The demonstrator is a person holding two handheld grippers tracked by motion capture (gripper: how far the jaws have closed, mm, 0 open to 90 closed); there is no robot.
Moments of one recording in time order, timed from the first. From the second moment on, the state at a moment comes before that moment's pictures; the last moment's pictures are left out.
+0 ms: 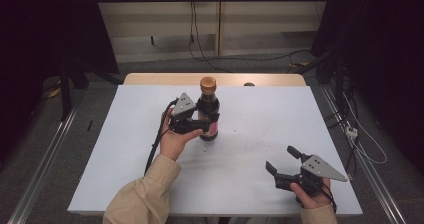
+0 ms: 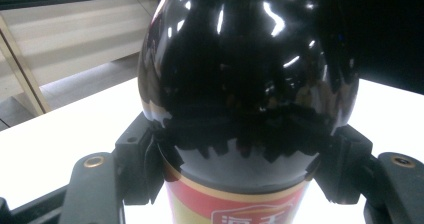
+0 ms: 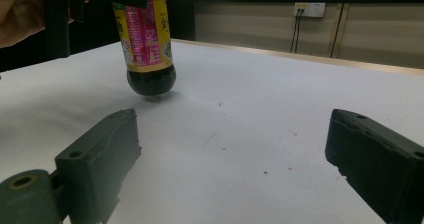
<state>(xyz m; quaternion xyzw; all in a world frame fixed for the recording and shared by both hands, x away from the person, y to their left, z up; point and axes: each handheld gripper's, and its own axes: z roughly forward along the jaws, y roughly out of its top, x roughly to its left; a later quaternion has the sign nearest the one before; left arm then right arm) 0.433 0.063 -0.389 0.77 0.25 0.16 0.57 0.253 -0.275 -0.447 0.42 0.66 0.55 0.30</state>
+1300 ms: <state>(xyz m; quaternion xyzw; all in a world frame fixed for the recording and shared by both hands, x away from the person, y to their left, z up) 0.455 0.042 -0.402 0.77 0.25 0.15 0.57 0.254 -0.275 -0.448 0.42 0.66 0.55 0.29</state>
